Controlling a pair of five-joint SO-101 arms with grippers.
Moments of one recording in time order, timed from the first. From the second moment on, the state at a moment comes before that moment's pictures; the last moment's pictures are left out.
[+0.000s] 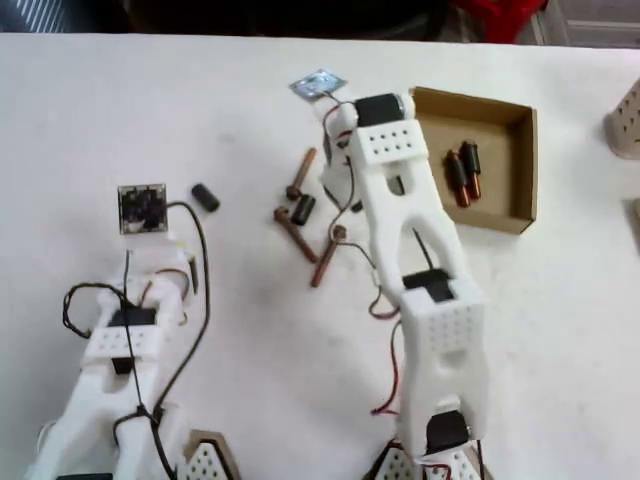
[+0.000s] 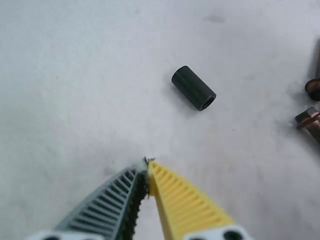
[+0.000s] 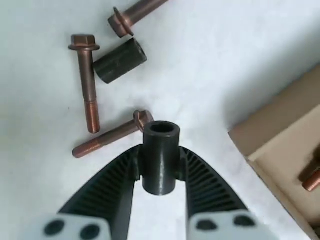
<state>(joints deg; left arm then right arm) -10.2 -36.8 79.6 11.0 2.9 -18.2 33.7 -39.3 96.6 25.9</state>
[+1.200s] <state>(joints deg) -10.2 -36.8 79.6 11.0 2.9 -15.9 -43.8 53.8 49.1 15.4</state>
